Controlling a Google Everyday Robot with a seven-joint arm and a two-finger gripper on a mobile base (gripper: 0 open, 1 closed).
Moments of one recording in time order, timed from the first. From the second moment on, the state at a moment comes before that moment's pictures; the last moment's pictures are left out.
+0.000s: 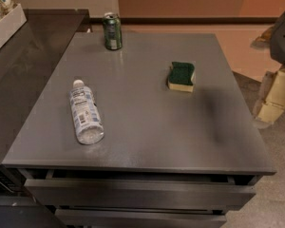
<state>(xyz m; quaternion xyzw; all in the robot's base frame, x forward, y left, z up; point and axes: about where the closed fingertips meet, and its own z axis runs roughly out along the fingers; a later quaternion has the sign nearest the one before) 0.438 -0.217 0.976 -0.60 0.78 -0.03 0.16</state>
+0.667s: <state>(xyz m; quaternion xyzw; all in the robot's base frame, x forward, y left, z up) 0.440 -0.203 0.974 -0.61 0.77 -0.03 0.17</state>
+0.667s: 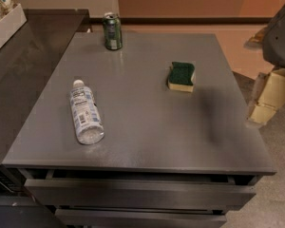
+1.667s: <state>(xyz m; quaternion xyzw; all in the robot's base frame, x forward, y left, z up) 0.496 -0.140 0.948 -0.56 0.79 0.03 0.24</state>
